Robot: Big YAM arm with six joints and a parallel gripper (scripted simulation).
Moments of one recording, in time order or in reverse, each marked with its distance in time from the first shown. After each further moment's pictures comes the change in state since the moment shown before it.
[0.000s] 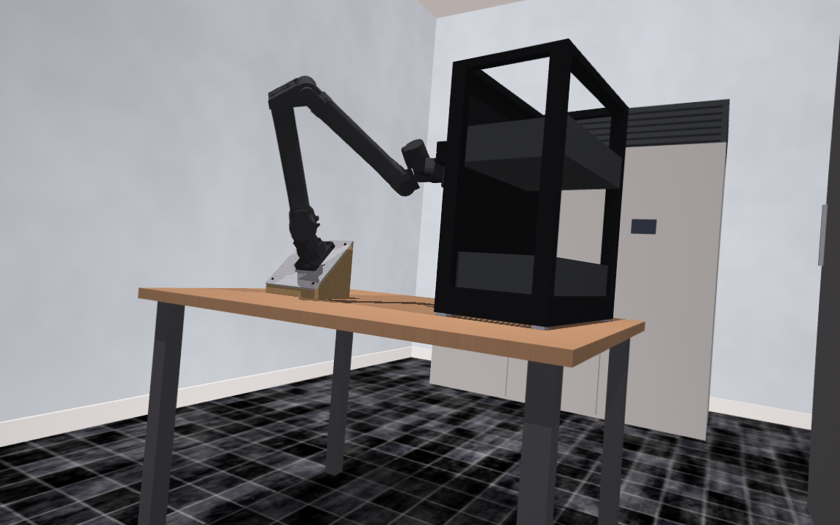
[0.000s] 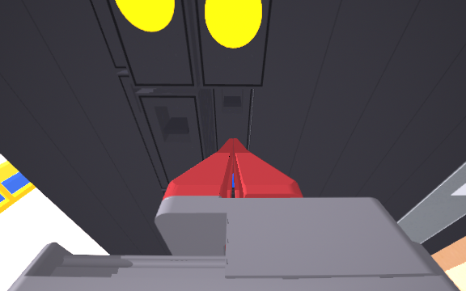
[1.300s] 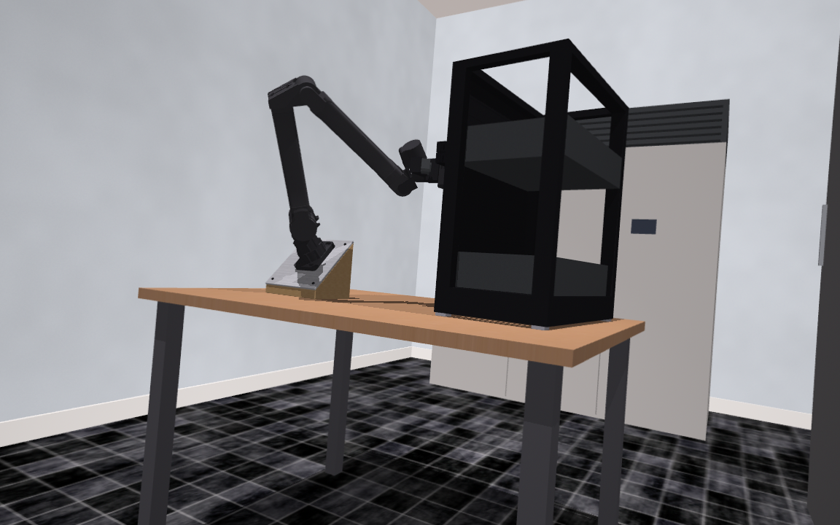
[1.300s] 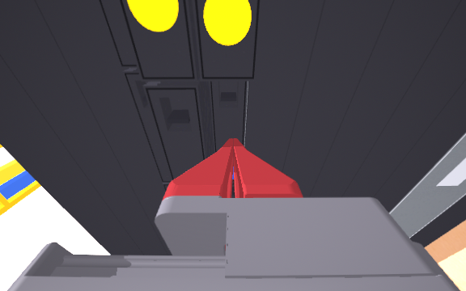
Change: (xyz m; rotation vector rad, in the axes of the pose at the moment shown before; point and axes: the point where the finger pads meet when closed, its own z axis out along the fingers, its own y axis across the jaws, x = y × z) arm 0.000 -0.002 -0.012 0.018 -0.020 0.003
